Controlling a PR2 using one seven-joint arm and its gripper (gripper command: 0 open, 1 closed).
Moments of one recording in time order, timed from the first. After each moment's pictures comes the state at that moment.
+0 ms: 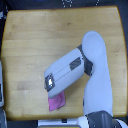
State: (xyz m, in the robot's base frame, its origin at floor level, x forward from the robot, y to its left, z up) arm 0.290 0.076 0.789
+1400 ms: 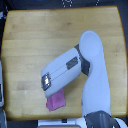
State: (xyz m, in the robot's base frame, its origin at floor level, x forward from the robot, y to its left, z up) arm 0.292 0.096 0.790
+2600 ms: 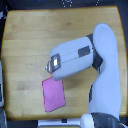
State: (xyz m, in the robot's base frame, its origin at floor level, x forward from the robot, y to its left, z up) arm 0.346 0.038 0.846
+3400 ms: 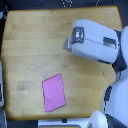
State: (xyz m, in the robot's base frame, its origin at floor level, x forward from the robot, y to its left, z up) arm 0.426 -0.095 0.906
